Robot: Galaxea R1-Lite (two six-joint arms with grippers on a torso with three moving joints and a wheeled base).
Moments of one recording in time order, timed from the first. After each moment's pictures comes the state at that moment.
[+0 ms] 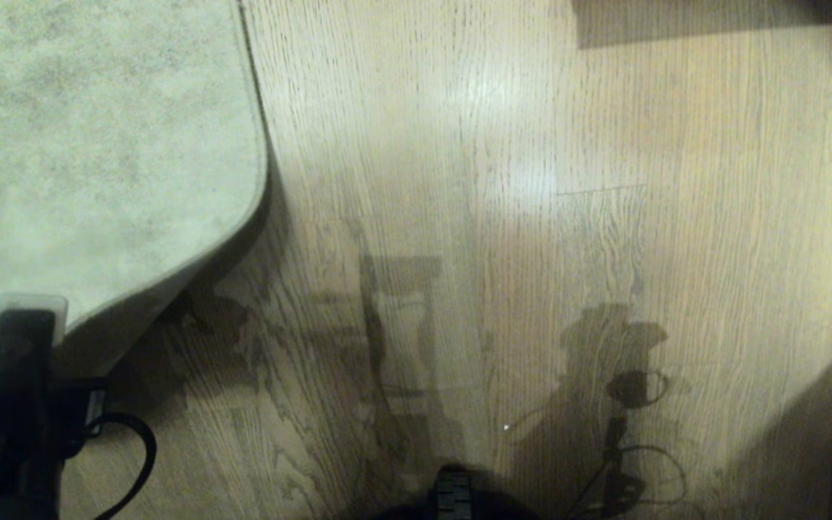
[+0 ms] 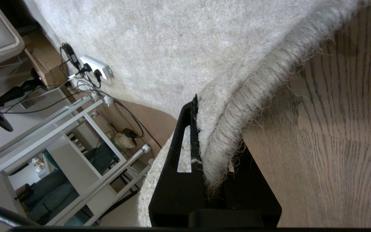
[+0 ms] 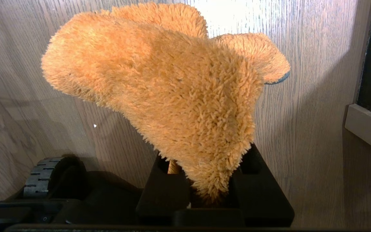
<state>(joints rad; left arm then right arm) -0.34 1.31 -0.23 -0.75 1.05 0.19 0.00 0.00 0.00 -0.02 -0.03 0.04</state>
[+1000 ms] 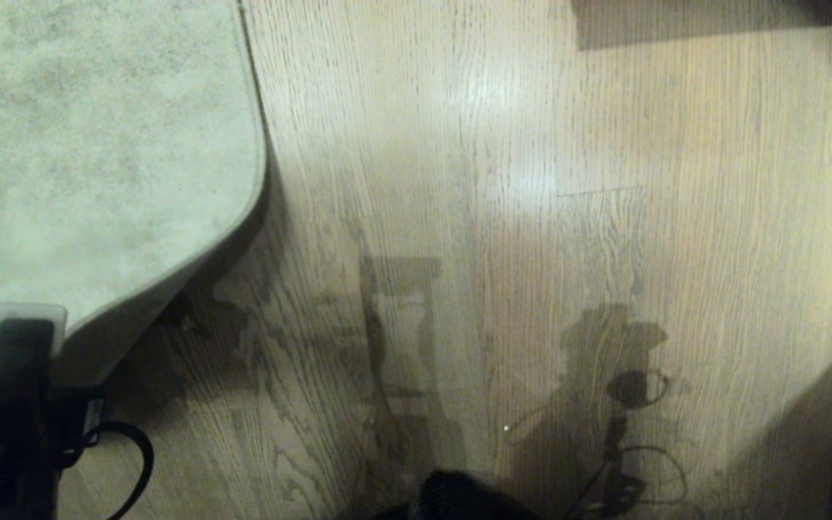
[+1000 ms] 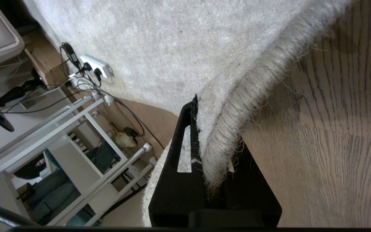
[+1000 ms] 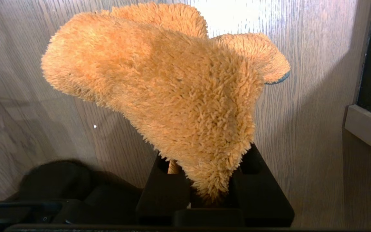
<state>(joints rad) -0.34 1.30 -0.21 -0.75 1.04 0.19 0.00 0.00 0.00 -0.02 -0.03 0.04</state>
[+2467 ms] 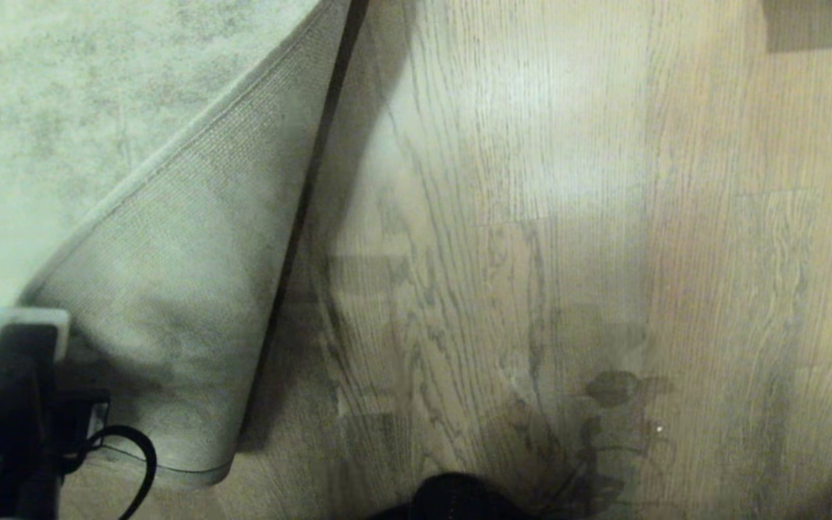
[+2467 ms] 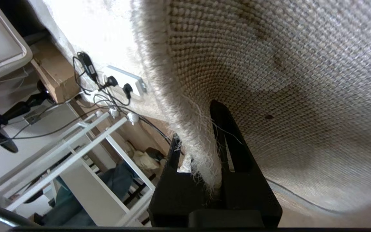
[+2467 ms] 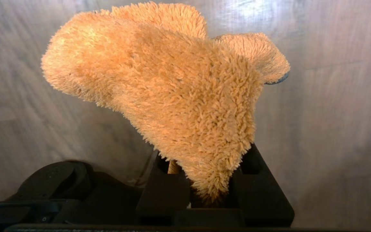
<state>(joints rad) -0.34 1.30 -0.19 -0.75 1.04 0.19 0.00 0.00 0.00 -0.02 -0.03 0.04</state>
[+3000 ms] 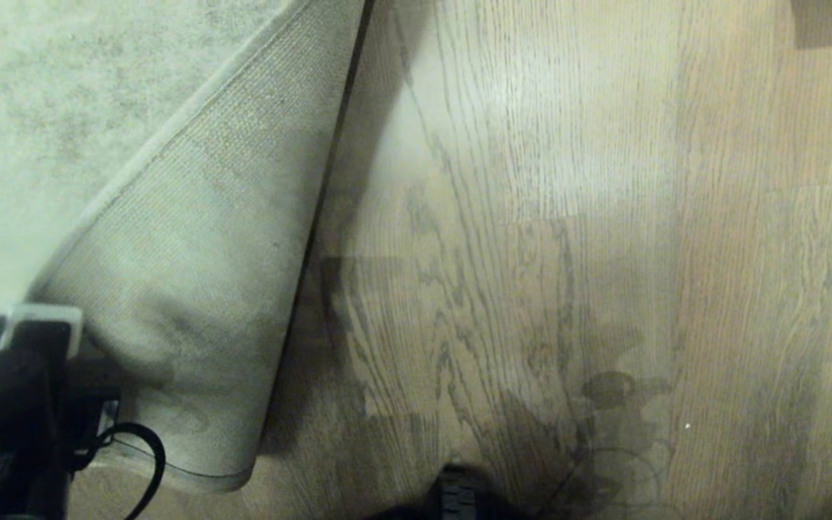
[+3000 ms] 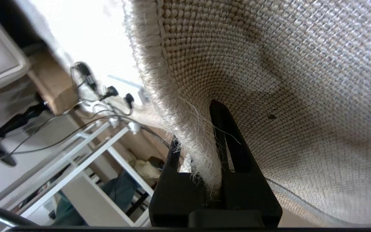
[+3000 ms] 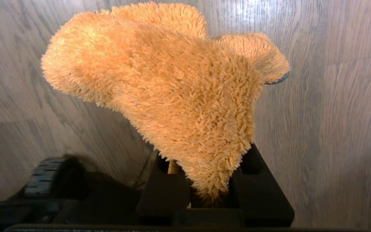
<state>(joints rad) -0.37 1.32 -0.21 -0.75 1.04 0.19 0.00 0.00 0.00 -0.02 -0.03 0.04</state>
